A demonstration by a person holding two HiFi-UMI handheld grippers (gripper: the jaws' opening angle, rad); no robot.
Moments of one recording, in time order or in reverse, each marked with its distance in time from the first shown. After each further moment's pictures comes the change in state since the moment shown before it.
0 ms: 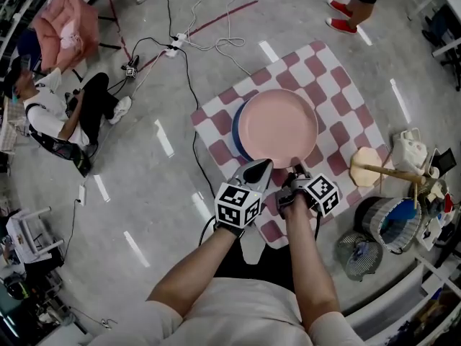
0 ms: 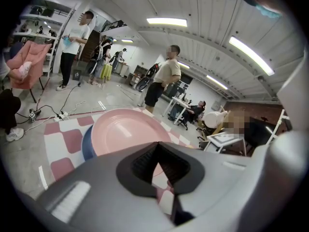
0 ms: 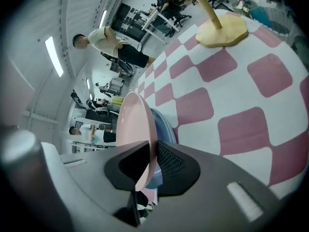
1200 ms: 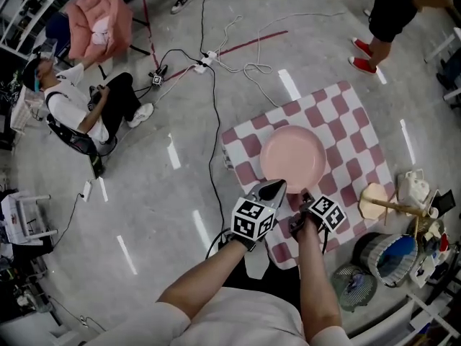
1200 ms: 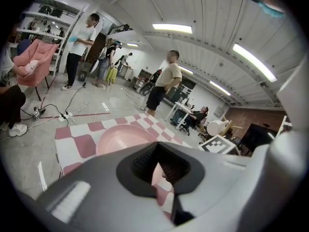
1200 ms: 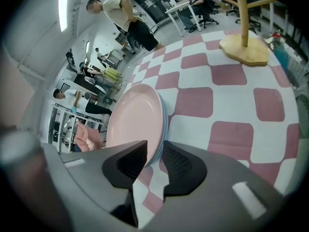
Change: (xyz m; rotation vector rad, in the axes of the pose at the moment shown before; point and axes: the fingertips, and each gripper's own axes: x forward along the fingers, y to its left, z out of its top) left arm -0.019 0.028 0.018 -0.049 -0.046 0.025; right arm 0.016 -0.019 -0.026 -0.311 0.162 -0.228
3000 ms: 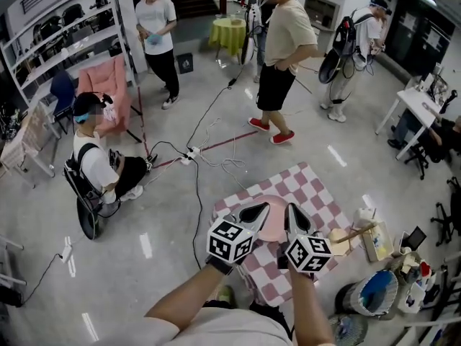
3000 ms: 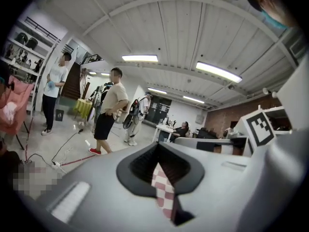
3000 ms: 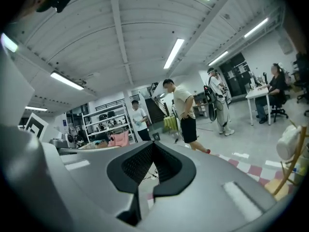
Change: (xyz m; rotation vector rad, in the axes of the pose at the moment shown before) left arm -0.176 -0.108 0.214 0.281 -0.276 -0.186; right arm -0.305 0.315 0.025 -0.800 -0.650 0.454
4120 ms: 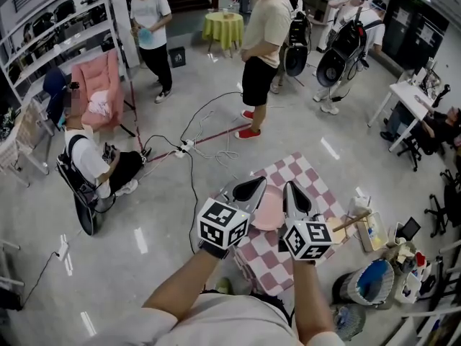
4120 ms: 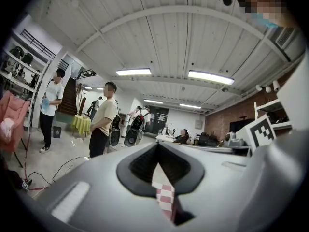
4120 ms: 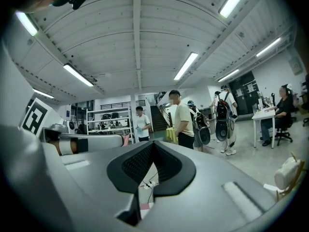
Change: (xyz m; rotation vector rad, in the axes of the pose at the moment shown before) left arm -0.026 -0.009 0.070 0.106 -0.137 -0.013; right arm -0.010 0.039 0.051 -0.170 -0.112 0.027
